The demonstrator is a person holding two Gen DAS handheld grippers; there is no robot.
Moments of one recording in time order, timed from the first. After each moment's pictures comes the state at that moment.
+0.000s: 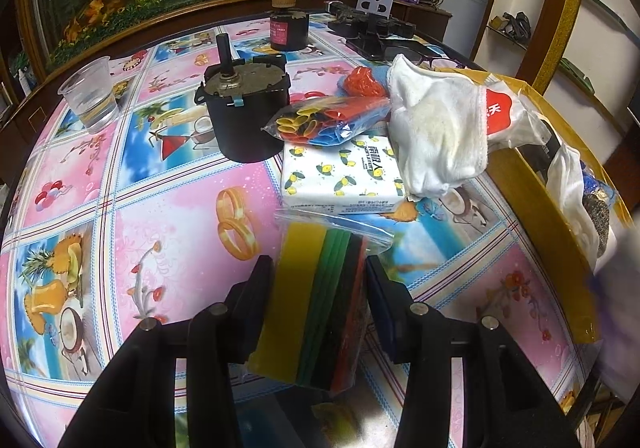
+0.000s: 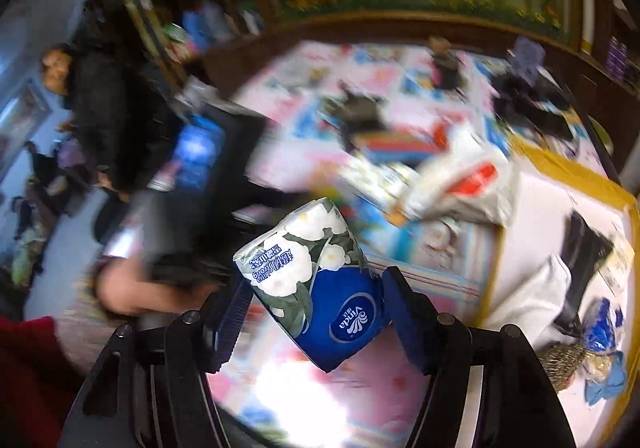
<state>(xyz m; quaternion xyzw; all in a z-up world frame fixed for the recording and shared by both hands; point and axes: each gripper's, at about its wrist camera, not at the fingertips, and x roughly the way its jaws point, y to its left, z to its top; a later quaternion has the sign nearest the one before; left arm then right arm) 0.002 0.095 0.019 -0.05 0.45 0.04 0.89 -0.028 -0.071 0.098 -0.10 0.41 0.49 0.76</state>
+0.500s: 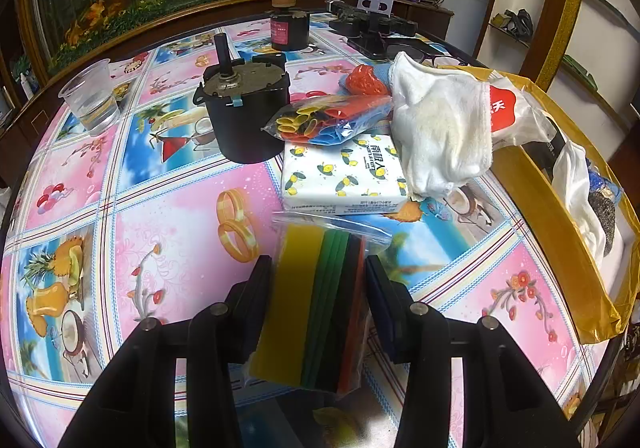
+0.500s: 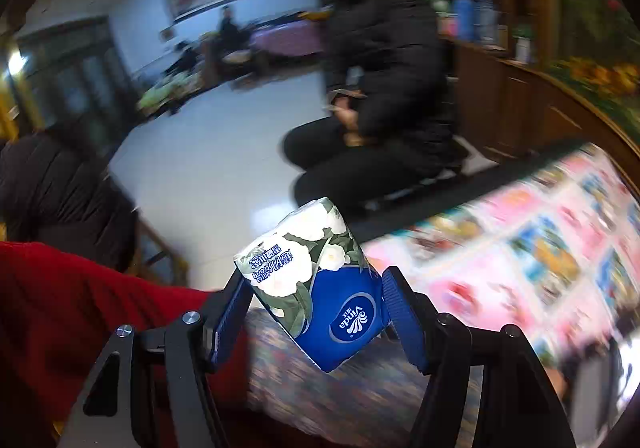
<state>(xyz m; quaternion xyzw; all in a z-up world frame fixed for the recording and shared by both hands) 0.003 0.094 0.017 -0.05 0.45 0.04 0.89 -0.340 0.143 0.146 -0.28 0.29 0.76 0.51</state>
